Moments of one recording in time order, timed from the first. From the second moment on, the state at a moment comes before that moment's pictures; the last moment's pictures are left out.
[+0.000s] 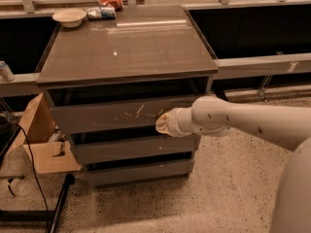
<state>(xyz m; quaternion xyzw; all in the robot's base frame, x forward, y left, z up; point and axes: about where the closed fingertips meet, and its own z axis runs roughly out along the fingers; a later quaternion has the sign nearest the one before) 0.651 -0.035 0.619 -0.68 0.62 0.00 0.40</state>
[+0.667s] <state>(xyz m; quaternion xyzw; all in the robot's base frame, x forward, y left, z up) 0.625 -0.040 0.620 -0.68 0.63 0.03 0.38</state>
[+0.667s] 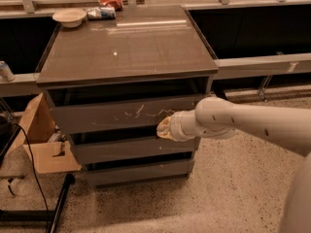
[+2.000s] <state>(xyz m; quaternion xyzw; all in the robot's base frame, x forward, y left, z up) 0.625 -0.040 0.620 -0.68 0.63 0.03 0.38</state>
